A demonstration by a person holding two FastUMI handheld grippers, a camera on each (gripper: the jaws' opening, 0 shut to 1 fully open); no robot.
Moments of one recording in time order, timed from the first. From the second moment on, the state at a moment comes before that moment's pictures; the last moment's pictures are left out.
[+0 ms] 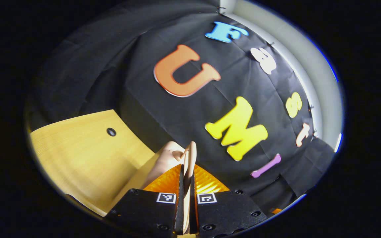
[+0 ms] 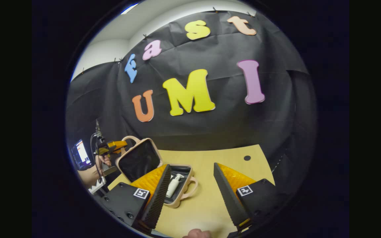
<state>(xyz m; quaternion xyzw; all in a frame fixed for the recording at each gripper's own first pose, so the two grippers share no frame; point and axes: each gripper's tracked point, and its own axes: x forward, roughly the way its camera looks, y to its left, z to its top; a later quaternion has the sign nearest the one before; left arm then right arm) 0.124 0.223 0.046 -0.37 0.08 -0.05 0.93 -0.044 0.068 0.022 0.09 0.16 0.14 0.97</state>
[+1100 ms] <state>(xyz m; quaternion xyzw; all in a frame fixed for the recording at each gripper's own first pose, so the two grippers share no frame) 0.152 -0.034 -0.194 0.07 0.28 -0.06 0.95 -0.087 -0.105 -0.002 0.06 0.17 -0.03 0.98</state>
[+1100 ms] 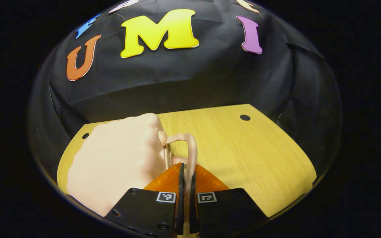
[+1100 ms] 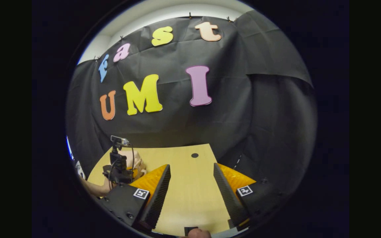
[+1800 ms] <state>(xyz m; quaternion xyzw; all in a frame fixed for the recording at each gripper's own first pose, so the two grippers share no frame) 0.124 -0.058 -0.173 0.06 0.27 -0.07 0.96 -0.039 -0.094 -0.006 0.02 0.15 -0.01 0.99</state>
